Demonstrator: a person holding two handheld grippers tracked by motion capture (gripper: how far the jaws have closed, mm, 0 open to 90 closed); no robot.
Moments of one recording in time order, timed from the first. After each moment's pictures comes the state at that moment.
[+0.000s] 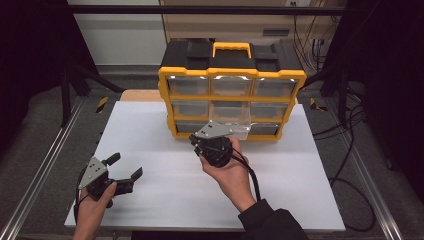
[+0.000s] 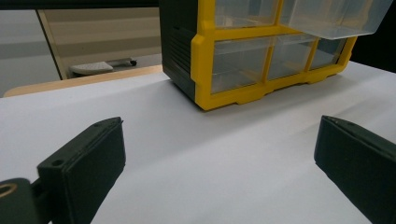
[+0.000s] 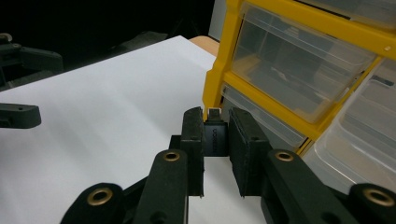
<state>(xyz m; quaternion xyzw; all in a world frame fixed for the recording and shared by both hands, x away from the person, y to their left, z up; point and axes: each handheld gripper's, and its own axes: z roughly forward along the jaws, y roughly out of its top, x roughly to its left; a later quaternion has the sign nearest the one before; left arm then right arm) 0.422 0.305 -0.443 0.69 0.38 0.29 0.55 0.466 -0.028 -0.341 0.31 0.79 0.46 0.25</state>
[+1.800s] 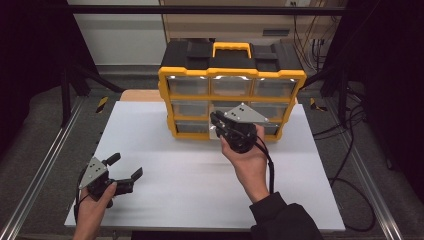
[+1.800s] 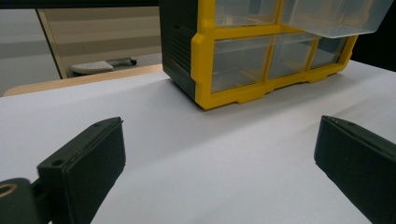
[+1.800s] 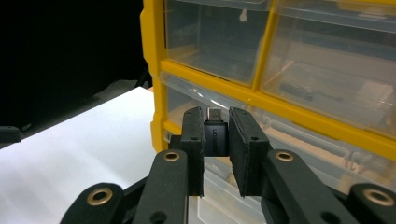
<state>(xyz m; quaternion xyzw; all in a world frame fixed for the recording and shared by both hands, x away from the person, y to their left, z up) 0.422 0.305 -0.444 0.69 0.38 0.29 0.55 0.474 -0.078 -0.304 0.36 0.71 0.52 0.30</state>
